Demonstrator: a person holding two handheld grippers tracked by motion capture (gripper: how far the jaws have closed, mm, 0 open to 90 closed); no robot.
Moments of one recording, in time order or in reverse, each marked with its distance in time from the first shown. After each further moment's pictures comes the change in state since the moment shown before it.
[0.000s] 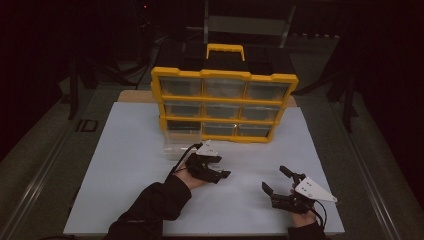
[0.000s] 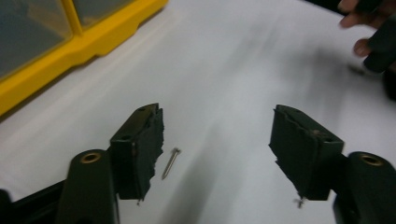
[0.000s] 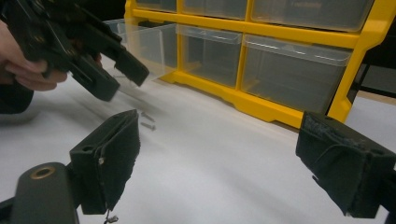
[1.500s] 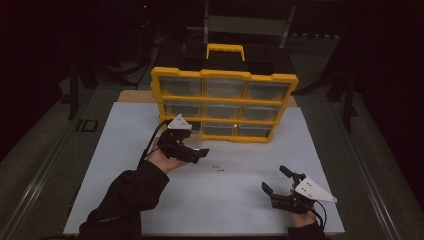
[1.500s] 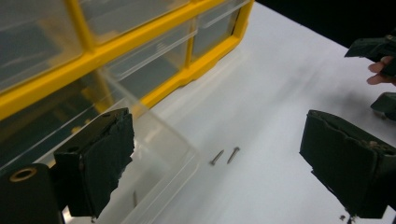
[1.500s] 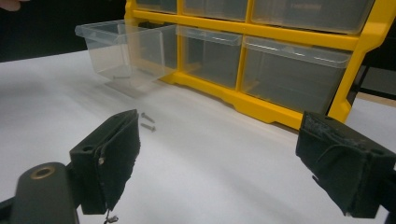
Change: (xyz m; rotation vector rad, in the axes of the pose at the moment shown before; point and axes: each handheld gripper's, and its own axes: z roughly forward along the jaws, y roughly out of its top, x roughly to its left) left arm 0.017 0.041 -0.097 -0.028 0.191 -0.114; right arm 0.001 0.000 0.000 -0.004 -0.002 -0.004
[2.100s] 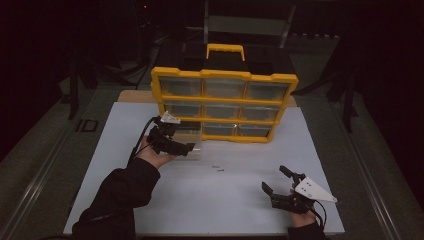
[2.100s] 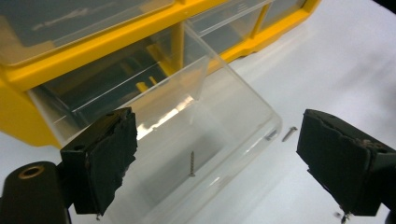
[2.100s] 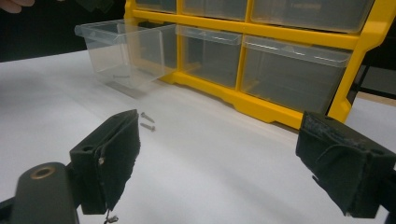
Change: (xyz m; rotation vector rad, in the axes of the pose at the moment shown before) left arm 0.032 -0.011 -0.008 0.114 0.157 -0.109; right arm 0.000 0.000 0.000 0.001 0.000 0.003
